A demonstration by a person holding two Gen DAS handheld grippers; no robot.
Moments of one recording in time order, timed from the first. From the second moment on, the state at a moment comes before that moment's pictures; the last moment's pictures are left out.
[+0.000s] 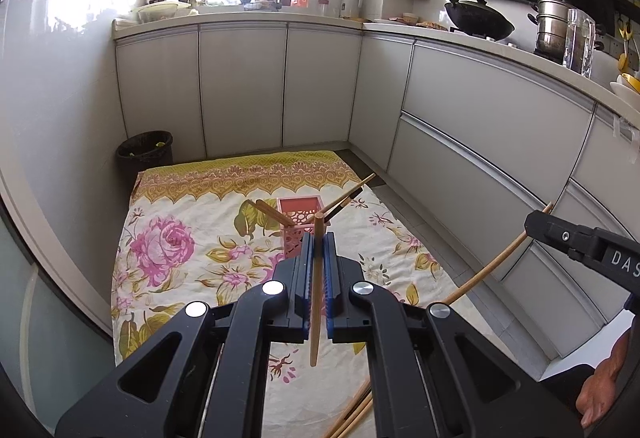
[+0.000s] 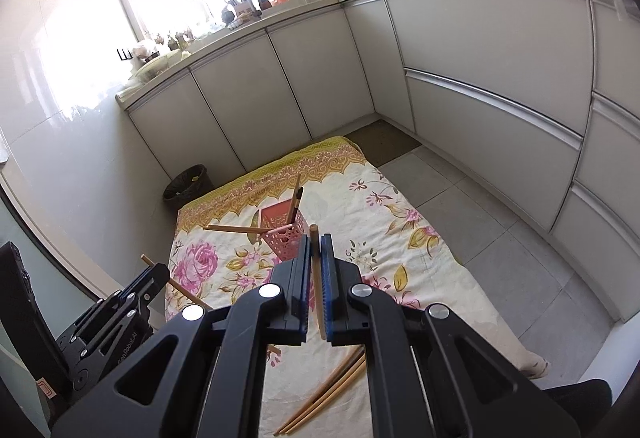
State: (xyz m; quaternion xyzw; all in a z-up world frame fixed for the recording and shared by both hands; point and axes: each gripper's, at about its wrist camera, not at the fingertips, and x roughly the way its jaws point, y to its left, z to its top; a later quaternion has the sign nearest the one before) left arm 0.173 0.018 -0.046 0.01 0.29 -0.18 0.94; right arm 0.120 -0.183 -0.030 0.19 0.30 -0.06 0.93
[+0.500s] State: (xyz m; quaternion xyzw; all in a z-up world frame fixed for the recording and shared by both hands) left arm 0.172 0.013 -0.020 0.00 0.27 -0.17 0.95; right arm 0.119 -0.189 0.000 0.18 0.28 -0.05 0.94
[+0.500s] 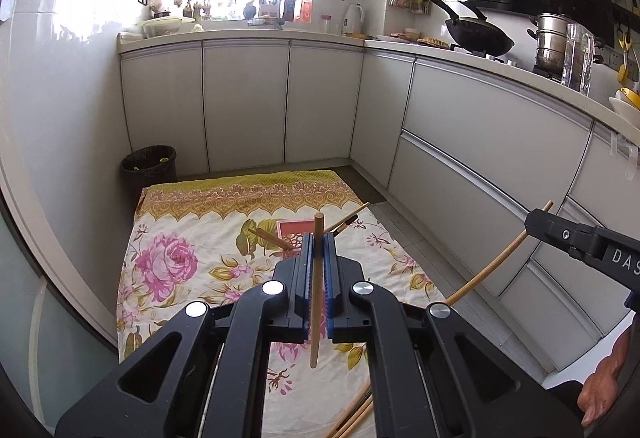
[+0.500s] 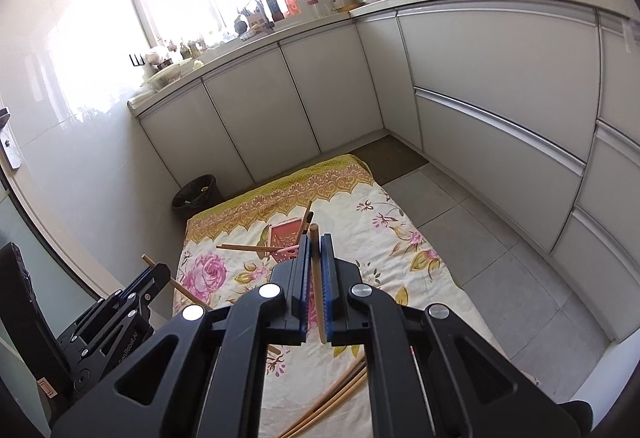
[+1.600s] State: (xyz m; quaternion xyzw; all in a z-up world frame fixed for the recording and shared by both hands) left arm 0.360 -0.018 0.011 -0.03 0.25 -0.13 0.96; right arm 0.187 -0.215 0.001 0.18 0.29 -0.04 0.94
